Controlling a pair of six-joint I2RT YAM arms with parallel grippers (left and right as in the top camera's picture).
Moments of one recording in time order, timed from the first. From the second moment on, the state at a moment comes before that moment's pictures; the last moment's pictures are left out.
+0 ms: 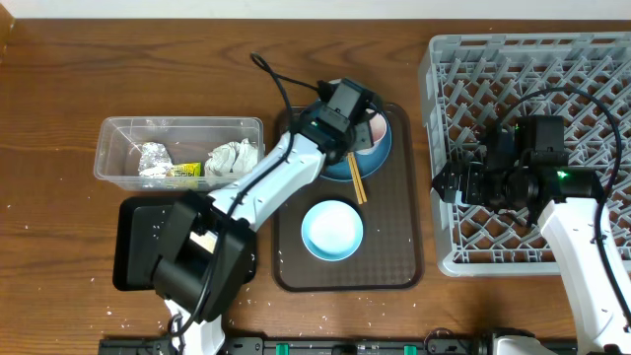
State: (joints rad) left arm -0.59 1.93 1.41 -0.44 -0.04 -0.73; right arm -0.02 1.34 1.00 -0.87 -0.34 0.12
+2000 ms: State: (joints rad) left arm -0.32 1.51 1.41 -0.60 0.52 -0.61; right arm -0.03 1.31 1.05 -0.94 -0.43 0.06
